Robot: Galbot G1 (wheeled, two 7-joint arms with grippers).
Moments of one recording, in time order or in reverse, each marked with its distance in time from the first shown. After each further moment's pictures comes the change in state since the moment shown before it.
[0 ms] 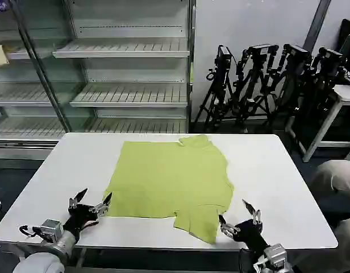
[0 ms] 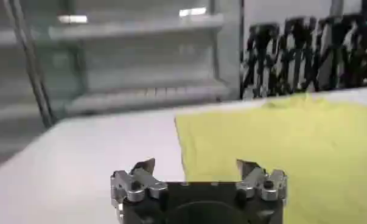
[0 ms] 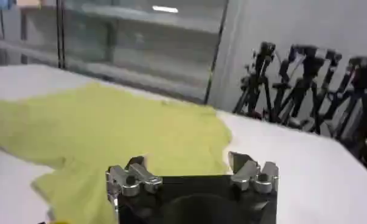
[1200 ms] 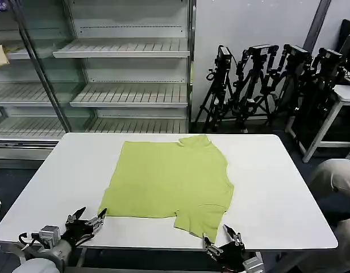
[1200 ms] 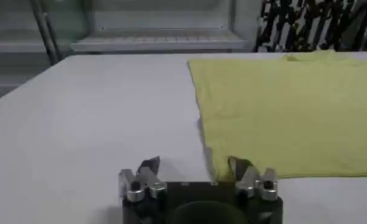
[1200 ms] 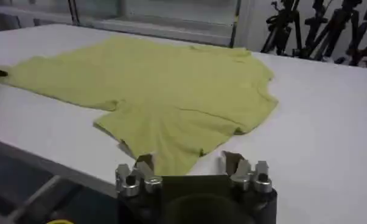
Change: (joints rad) left arm 0.027 0.003 -0.024 0.031 -0.075 0.101 -0.014; right arm 0.040 0.011 -0.140 -0.016 0.062 -0.143 0.074
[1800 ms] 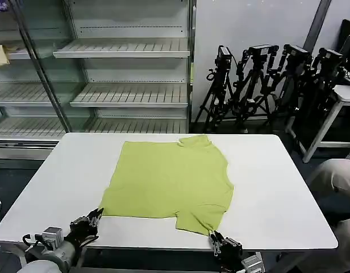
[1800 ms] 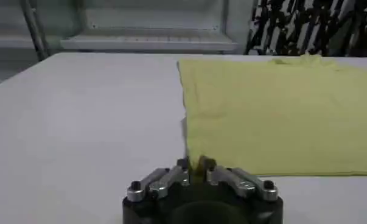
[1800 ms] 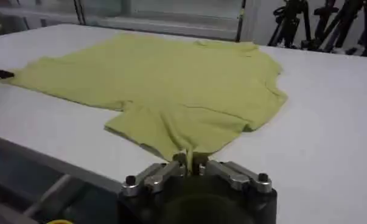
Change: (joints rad) left arm -0.008 -0.026 0.020 -0.008 0.004 -0.003 0.018; right arm 0.024 0.005 -0.005 0.004 0.005 -0.001 -0.021
